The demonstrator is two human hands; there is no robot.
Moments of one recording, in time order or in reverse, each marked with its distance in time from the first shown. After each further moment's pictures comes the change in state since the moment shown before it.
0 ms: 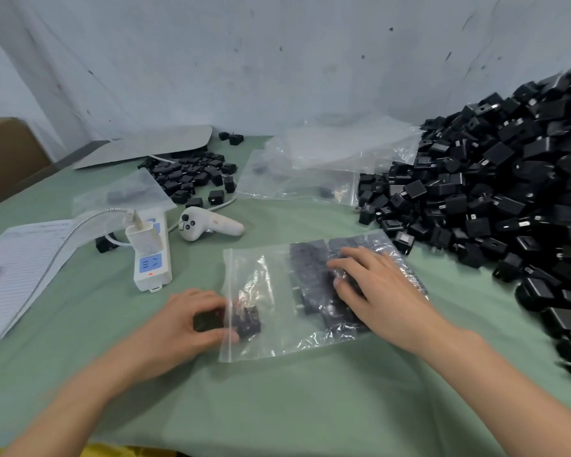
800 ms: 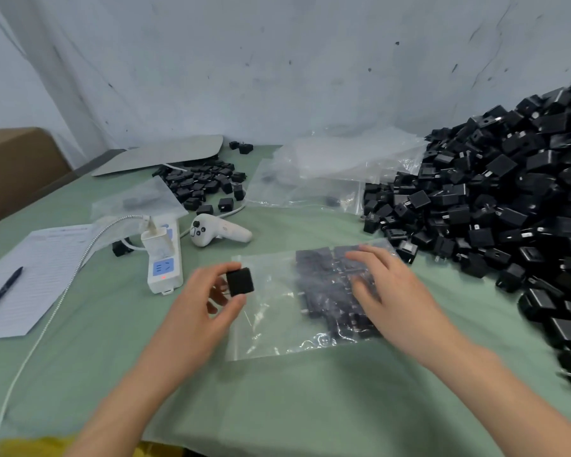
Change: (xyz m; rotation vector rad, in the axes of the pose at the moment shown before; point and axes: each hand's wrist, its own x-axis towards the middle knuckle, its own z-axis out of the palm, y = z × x) left_hand 0.003 0.031 0.018 -0.157 0.497 -0.037; right_hand -0.012 -0.002 -0.012 0.148 0.174 0.041
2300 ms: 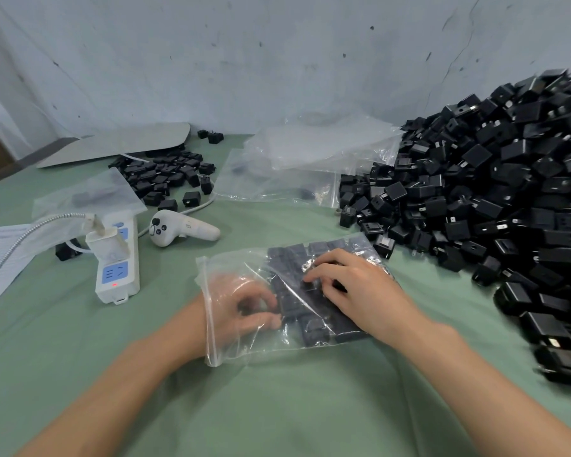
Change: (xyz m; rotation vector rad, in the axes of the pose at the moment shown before) left_hand 0.056 -0.008 0.063 0.026 -0.360 0.472; right_hand 0.026 0.024 0.015 -0.091 -0.102 -0.157
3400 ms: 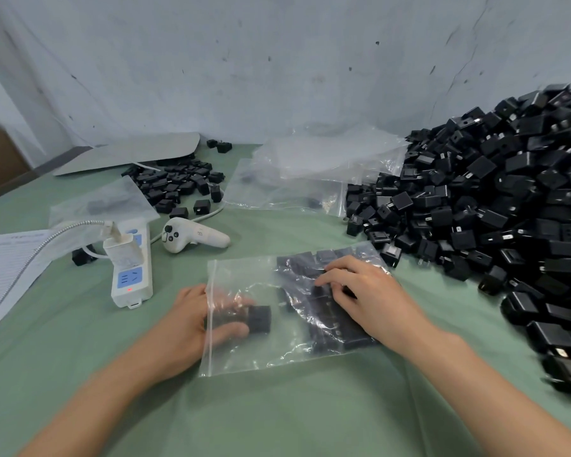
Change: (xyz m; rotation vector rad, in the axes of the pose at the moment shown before) left_hand -0.047 -0.012 -0.033 0.084 -0.099 -0.381; right_hand -0.002 -0.004 -0.005 -0.024 0.013 0.016
